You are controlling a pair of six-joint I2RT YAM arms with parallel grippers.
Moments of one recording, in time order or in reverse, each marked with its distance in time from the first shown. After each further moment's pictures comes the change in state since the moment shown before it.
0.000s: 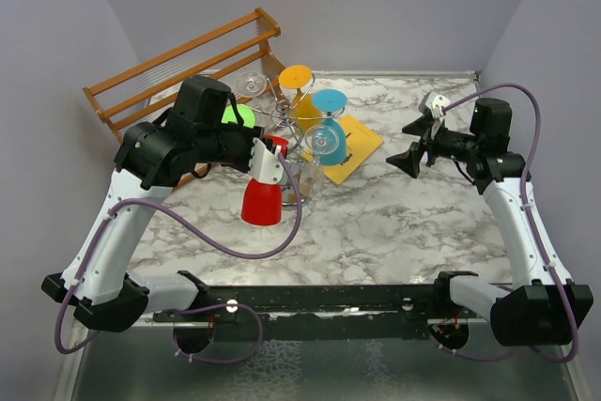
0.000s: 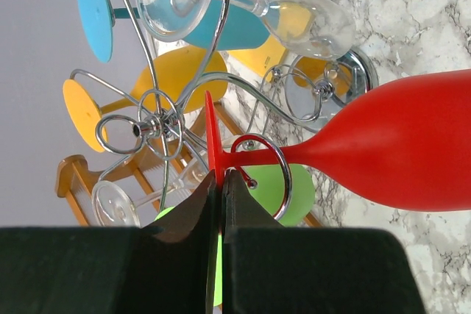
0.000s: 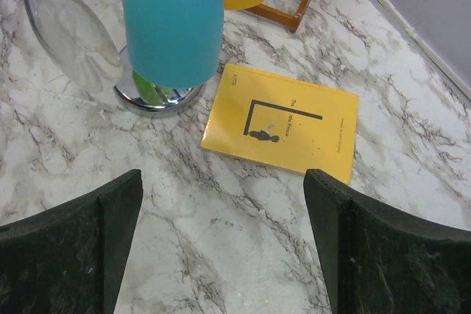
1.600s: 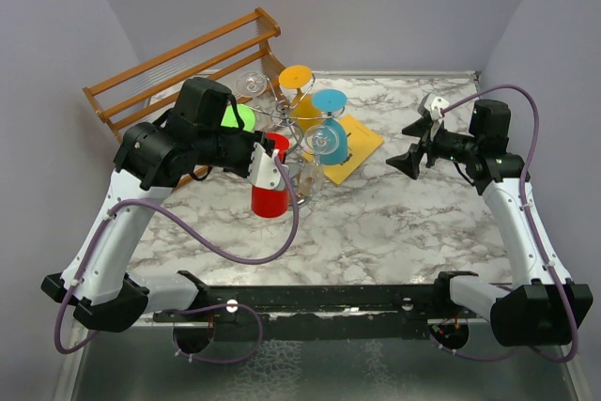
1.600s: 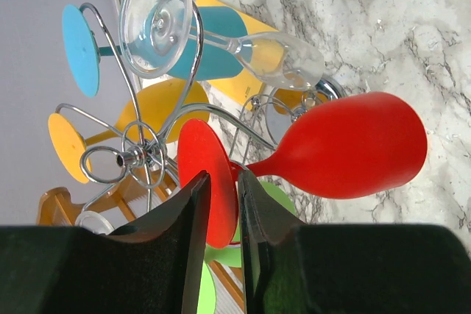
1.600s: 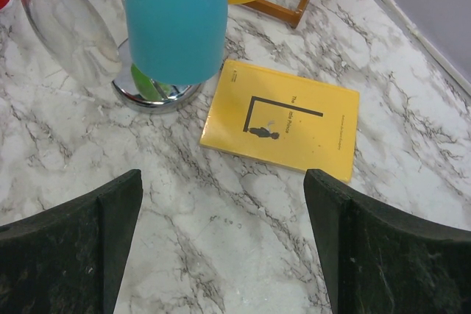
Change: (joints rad) left arm -0.005 0.000 0.005 -0.034 0.102 -0.002; right arm 0.000 0.000 -0.011 0.000 0.003 -0.015
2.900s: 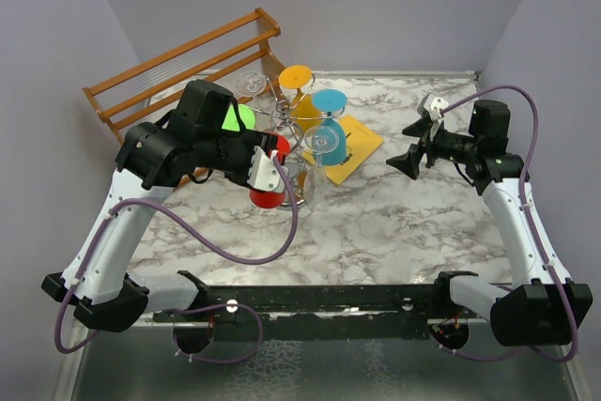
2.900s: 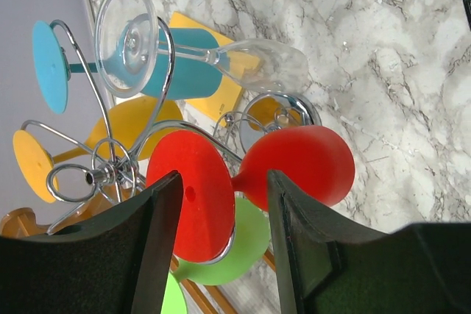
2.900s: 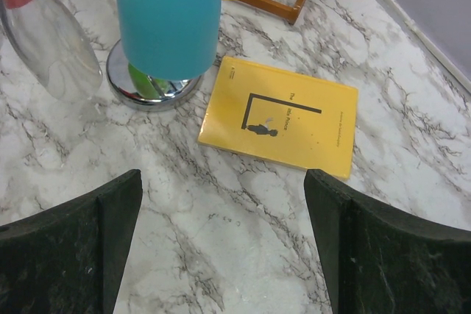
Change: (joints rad) left arm 0.000 0.000 -0.011 -0.031 0.068 -0.040; right arm 0.000 0.000 -0.005 0.000 0.010 -0.003
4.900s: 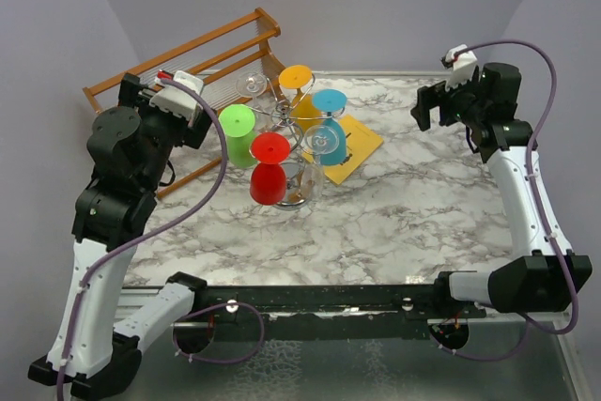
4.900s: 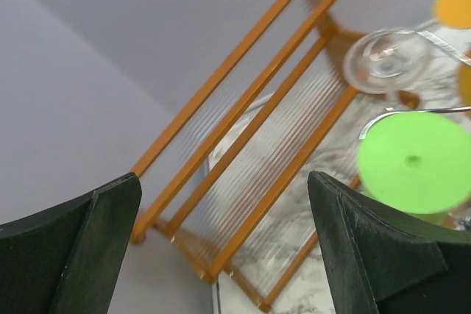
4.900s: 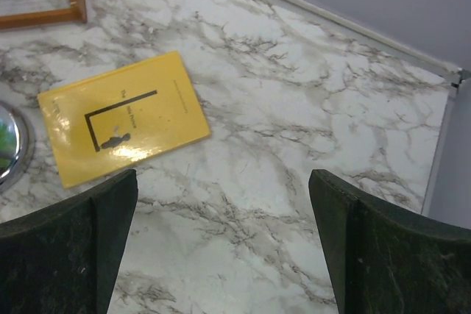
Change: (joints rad) left arm 0.241 -0.353 -0.282 0.668 -0.698 -0.772; right arm 0.000 0.169 0.276 -0.018 0.580 0.267
